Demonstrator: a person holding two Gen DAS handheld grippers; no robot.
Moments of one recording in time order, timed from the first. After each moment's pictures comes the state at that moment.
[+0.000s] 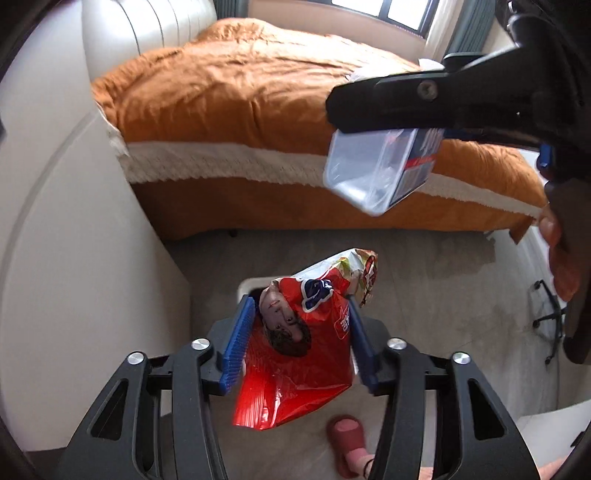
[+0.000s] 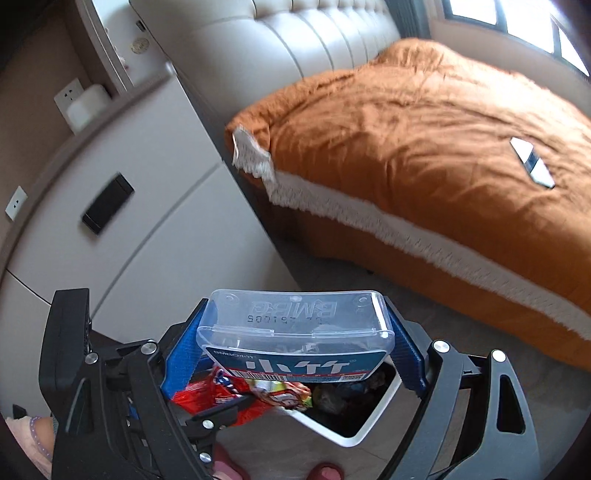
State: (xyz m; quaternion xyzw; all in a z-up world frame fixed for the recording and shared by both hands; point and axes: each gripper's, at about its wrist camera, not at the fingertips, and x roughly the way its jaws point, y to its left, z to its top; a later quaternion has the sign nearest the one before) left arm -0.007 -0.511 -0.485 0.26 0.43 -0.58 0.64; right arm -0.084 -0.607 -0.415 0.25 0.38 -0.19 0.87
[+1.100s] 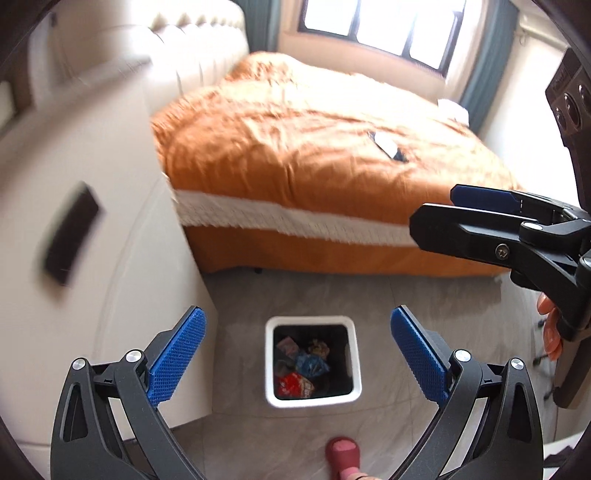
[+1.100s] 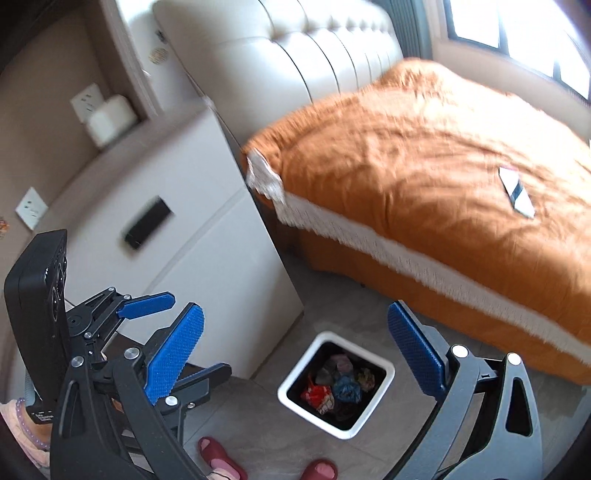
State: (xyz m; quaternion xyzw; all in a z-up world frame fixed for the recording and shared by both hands) left arm 0.014 -0.476 -0.353 0.21 0.38 -0.54 0.72; right arm -0.096 -0.568 -0.316 0.20 0.36 -0.22 0.88
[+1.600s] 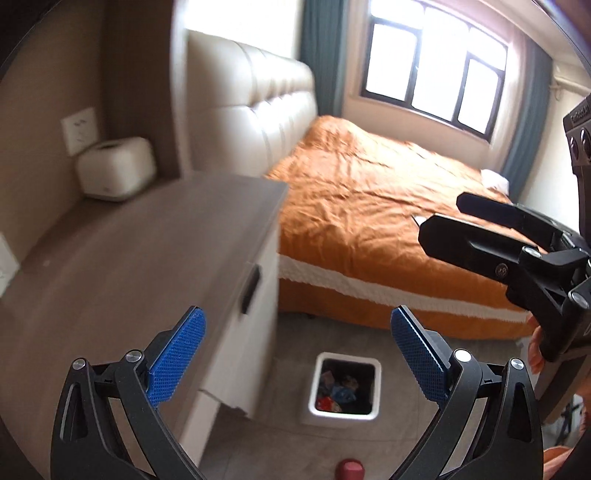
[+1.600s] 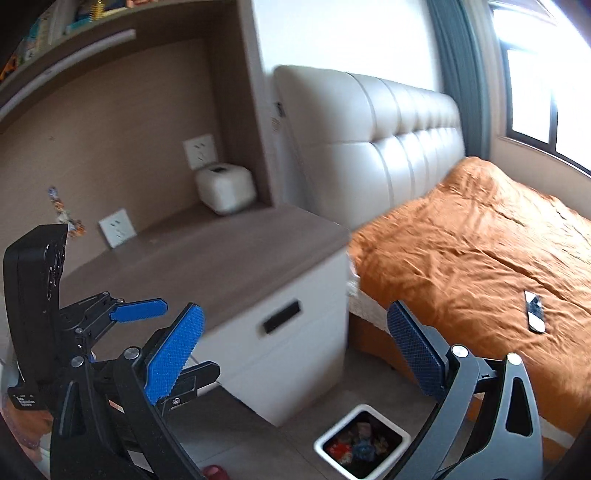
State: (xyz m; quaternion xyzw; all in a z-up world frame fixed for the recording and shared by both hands) left arm 0.032 -0.350 -0.184 0.14 0.32 -0.45 0.82; right arm -0.061 -0.465 -0.160 0.10 0.26 -0.12 0.95
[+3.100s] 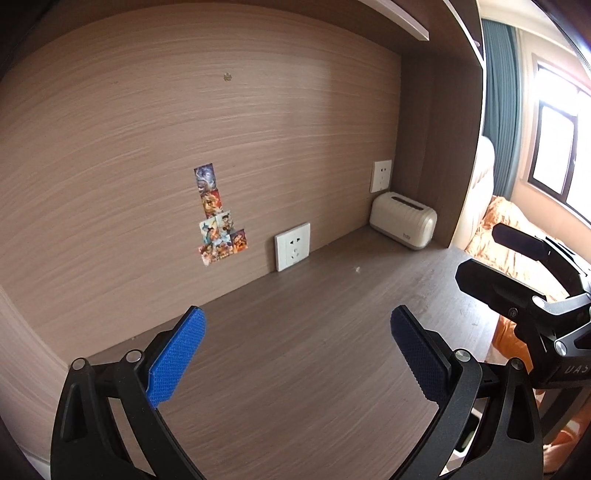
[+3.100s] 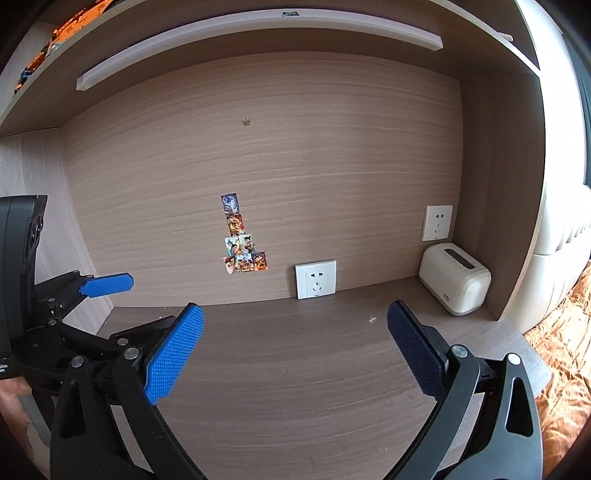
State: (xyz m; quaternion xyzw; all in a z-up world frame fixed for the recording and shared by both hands) left arm 0.125 -0.029 -0.047 0.06 0.29 -0.15 0.94; right arm 0.086 -0.201 -0.062 -0.01 0.21 0.12 0.97
